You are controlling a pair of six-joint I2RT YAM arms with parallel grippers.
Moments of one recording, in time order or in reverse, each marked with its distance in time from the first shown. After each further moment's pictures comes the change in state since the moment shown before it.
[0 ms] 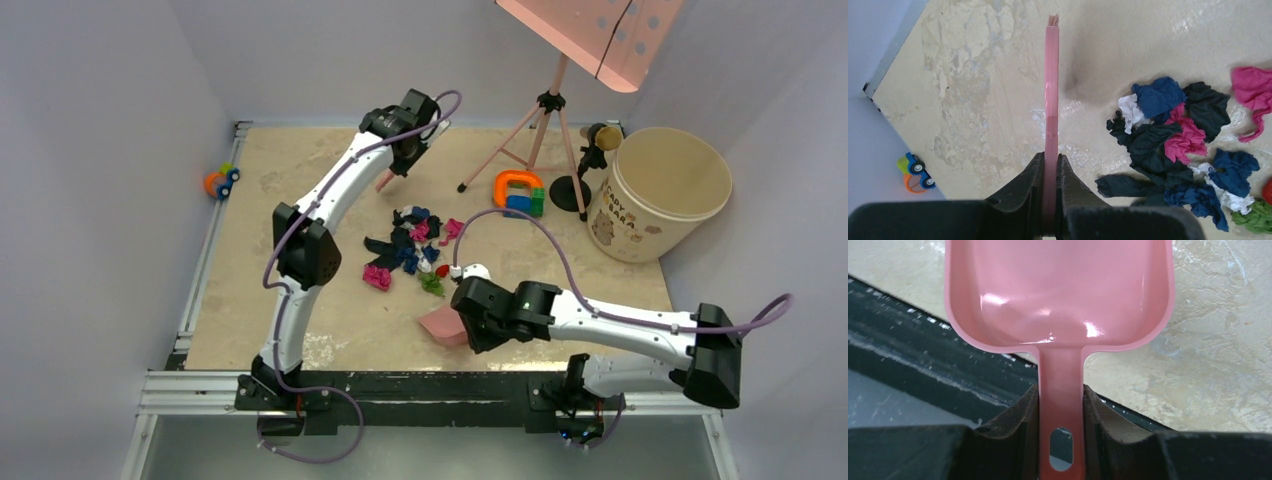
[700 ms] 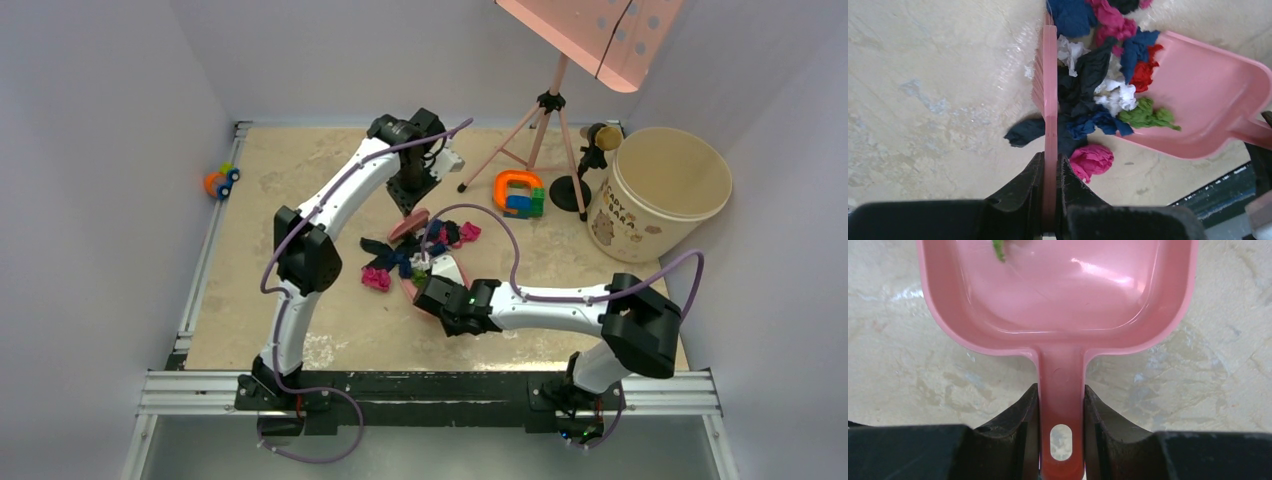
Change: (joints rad) left arm -0.055 -0.015 -0.049 -0.285 0.347 0.037; right arm 0.005 0.376 0.034 0.282 0.247 -0.024
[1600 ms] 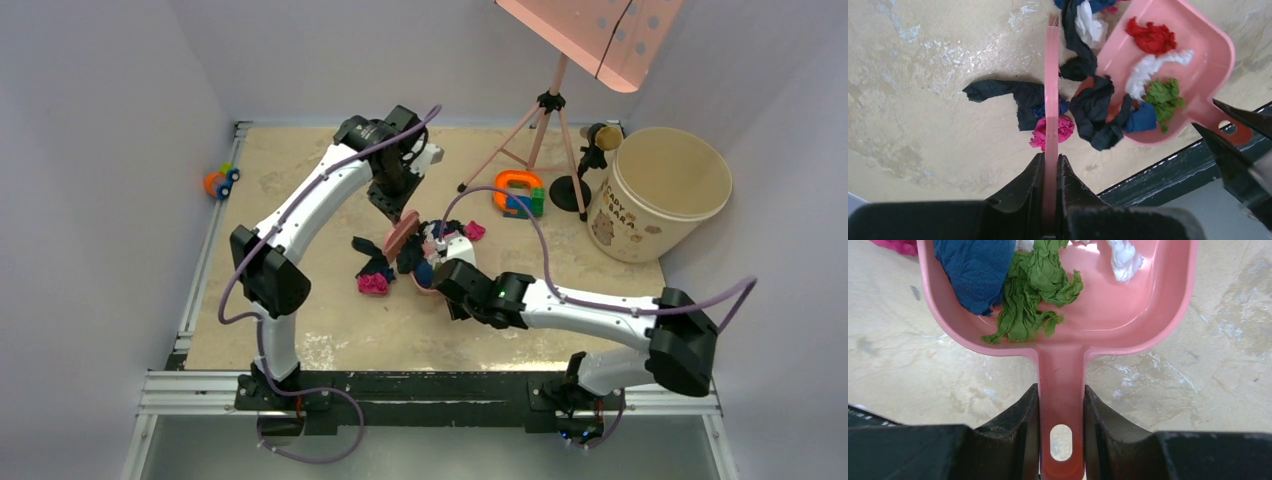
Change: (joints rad) left arm -0.012 -0.262 -0.178 -0.044 0.014 -0.245; right arm -0.069 -0.150 -0.027 0.092 0.015 -0.071
